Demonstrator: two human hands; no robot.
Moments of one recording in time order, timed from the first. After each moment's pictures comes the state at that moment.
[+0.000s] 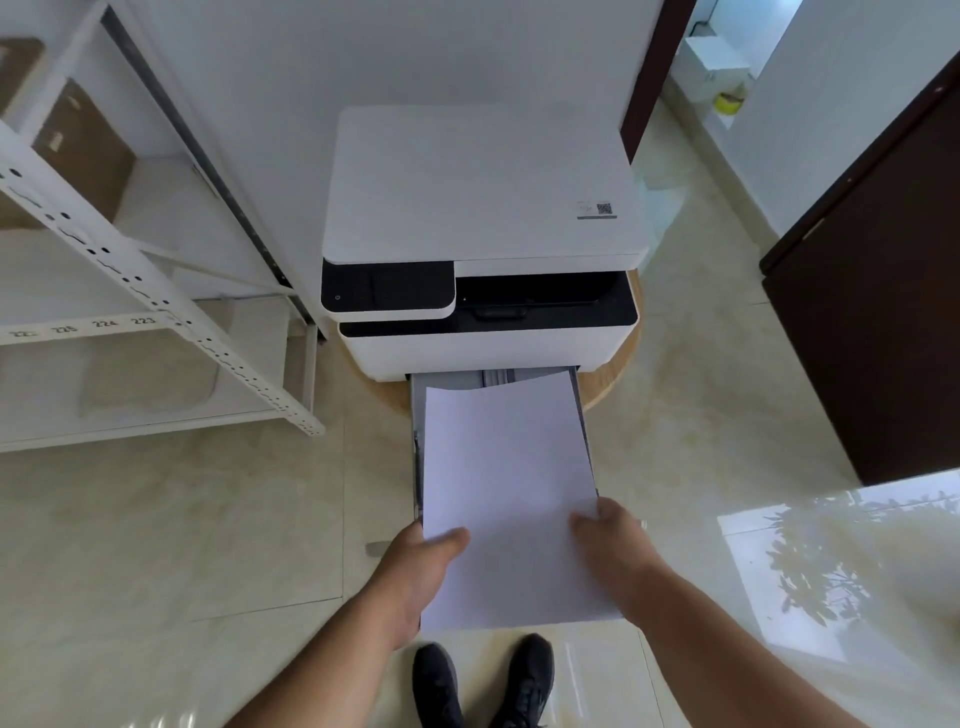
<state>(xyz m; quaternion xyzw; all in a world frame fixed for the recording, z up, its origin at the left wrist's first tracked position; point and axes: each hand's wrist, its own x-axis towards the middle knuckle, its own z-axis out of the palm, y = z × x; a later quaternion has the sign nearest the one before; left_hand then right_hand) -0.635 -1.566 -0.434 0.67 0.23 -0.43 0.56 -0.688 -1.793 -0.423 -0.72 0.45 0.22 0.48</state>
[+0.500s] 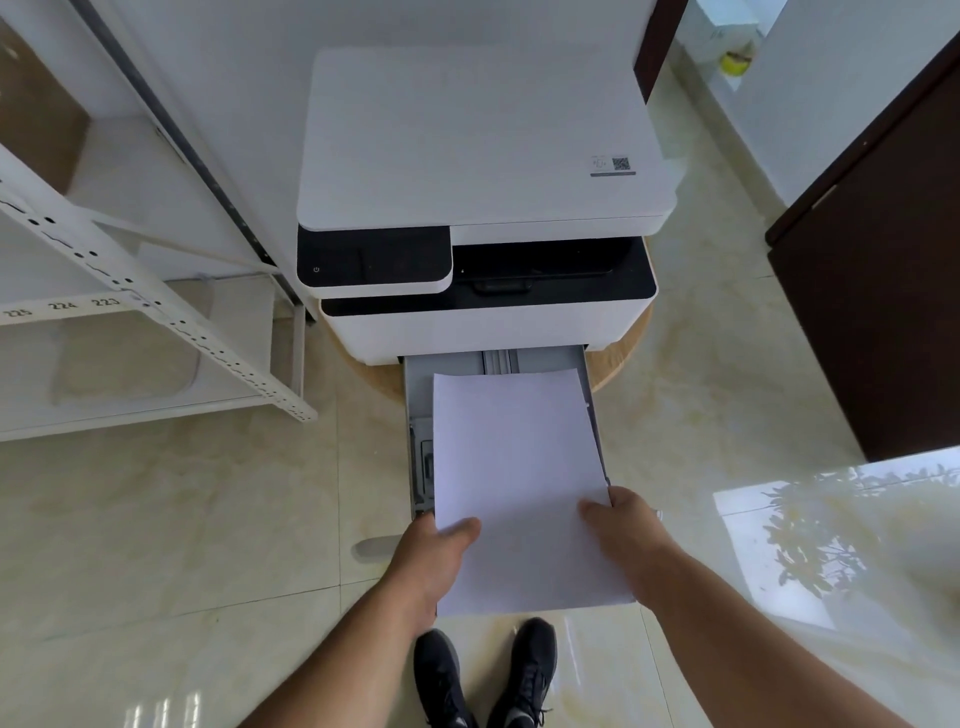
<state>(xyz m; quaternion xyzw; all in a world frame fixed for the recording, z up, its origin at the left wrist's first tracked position) -0.626 -1.581 -0.475 0.69 0.24 -0.42 0.54 -0.675 -1.805 -0.462 -0.69 0.48 0.22 0.50</state>
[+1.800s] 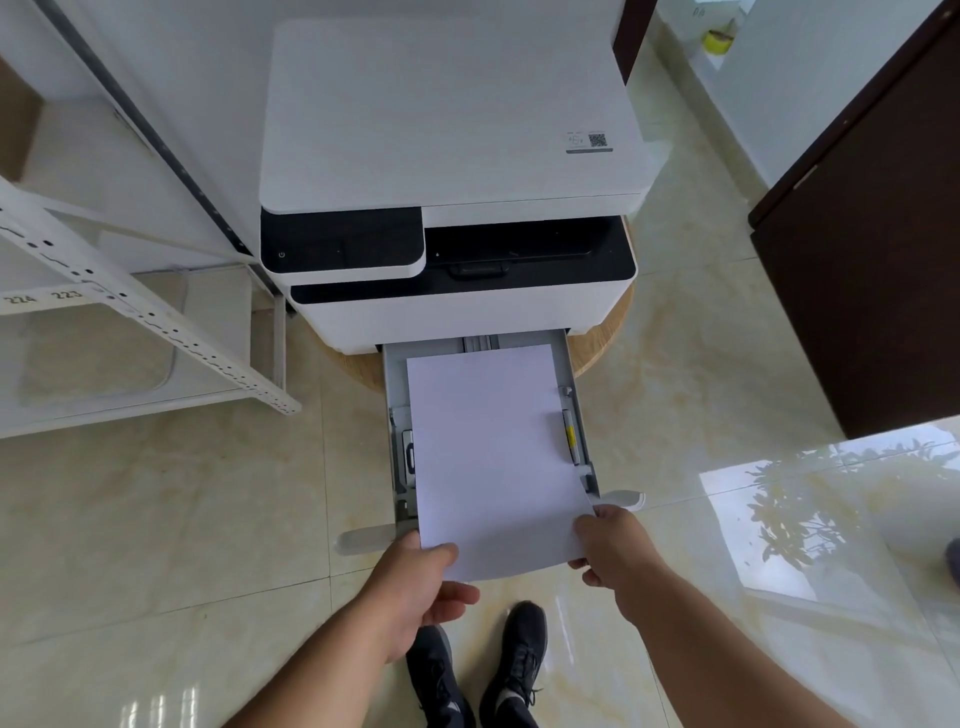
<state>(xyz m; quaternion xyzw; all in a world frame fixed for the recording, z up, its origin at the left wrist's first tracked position) -0.648 -1.576 -0.472 0.66 0.26 -0.47 0.53 -0.701 -1.796 -0.460 -0.64 0.52 0.24 0.51</state>
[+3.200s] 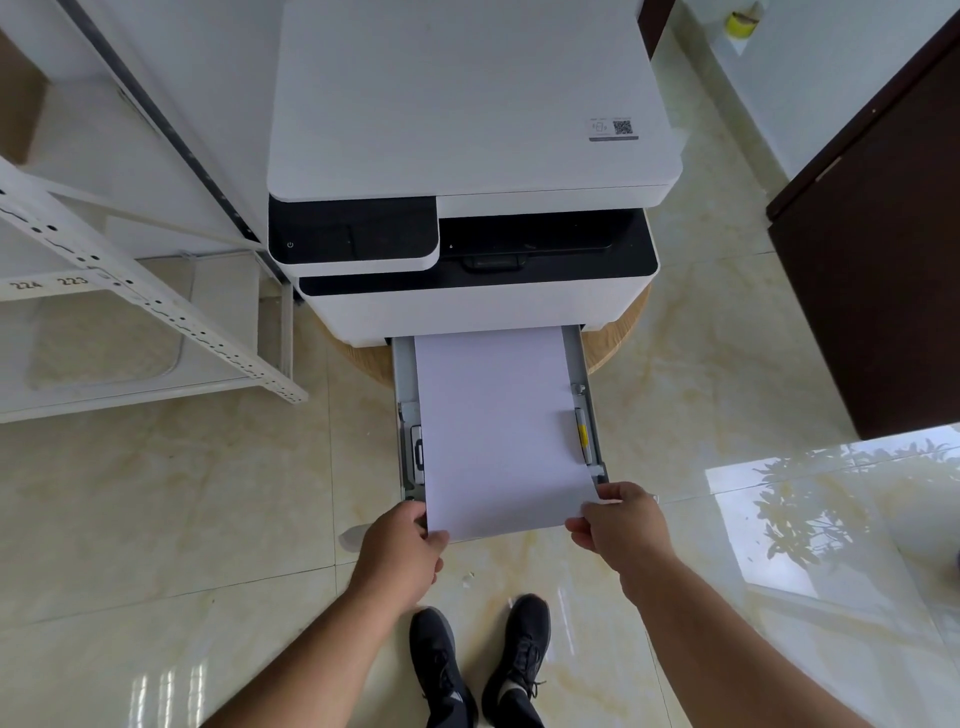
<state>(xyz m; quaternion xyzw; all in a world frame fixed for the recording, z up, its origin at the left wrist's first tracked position) -0.625 -1.564 -0.496 0.82 0.15 -0.36 0.42 -0.687 -1.804 -0.485 -0.61 0.57 0.12 0.53</state>
